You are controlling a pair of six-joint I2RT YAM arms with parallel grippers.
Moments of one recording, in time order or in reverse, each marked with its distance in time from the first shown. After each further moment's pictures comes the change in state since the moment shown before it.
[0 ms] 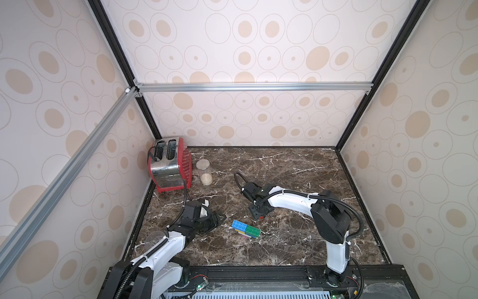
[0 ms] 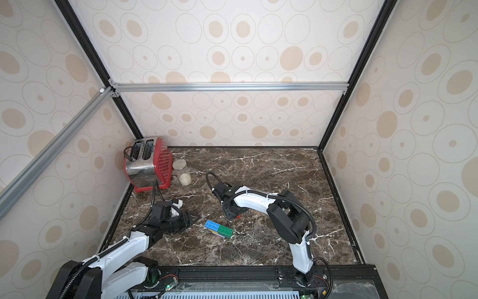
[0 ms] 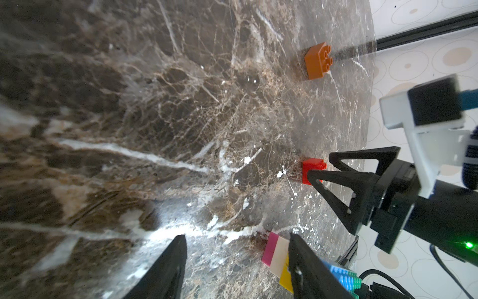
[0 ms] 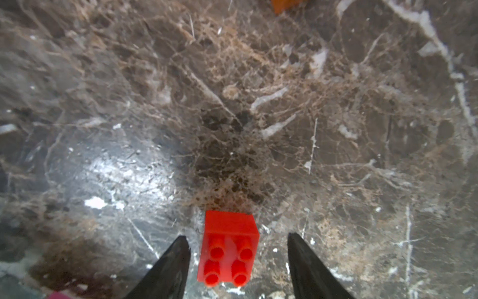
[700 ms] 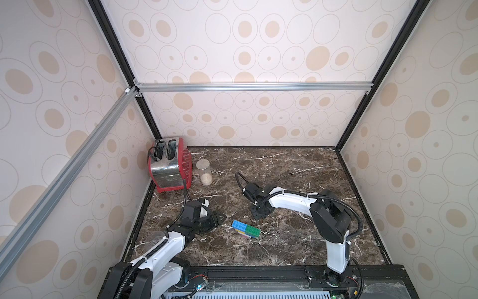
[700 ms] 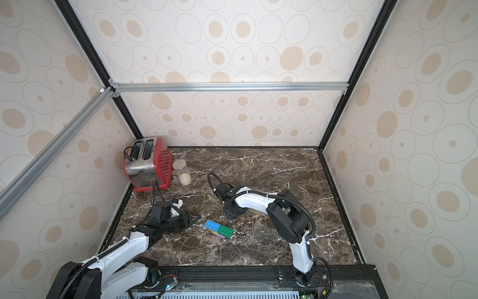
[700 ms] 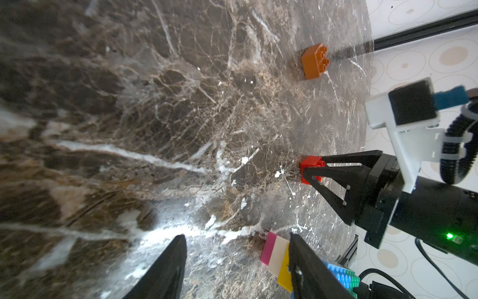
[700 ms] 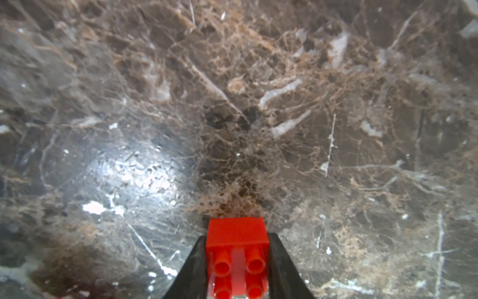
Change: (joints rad) left arm -0.002 -0.005 0.000 -0.001 0.000 0.003; right arm -0.013 -0.003 -0.032 0.038 -0.053 -0.002
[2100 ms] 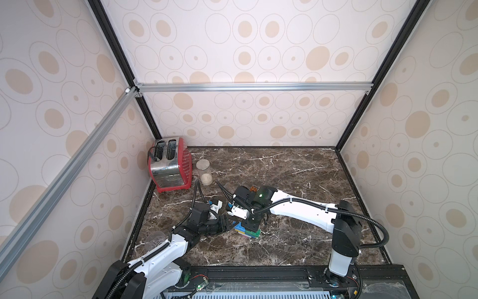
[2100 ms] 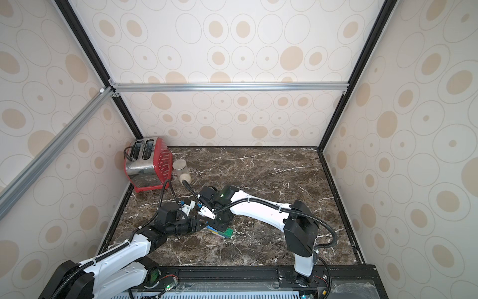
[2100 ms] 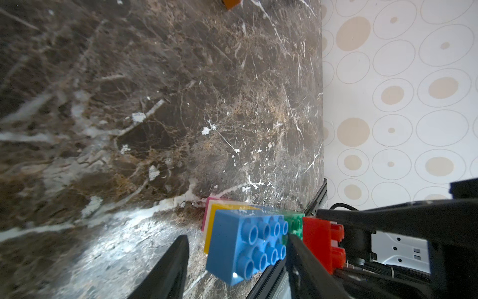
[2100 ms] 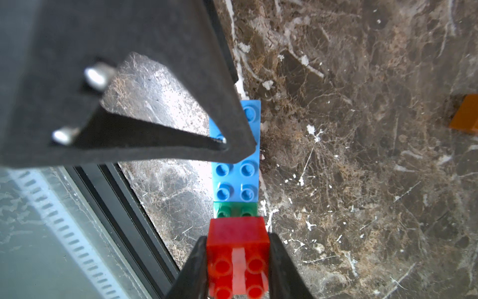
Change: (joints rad) left arm -0.197 -0.028 -0.013 0.117 0.098 -0.058; right arm 0.210 -0.139 0.188 -0.288 -0.218 -0.488
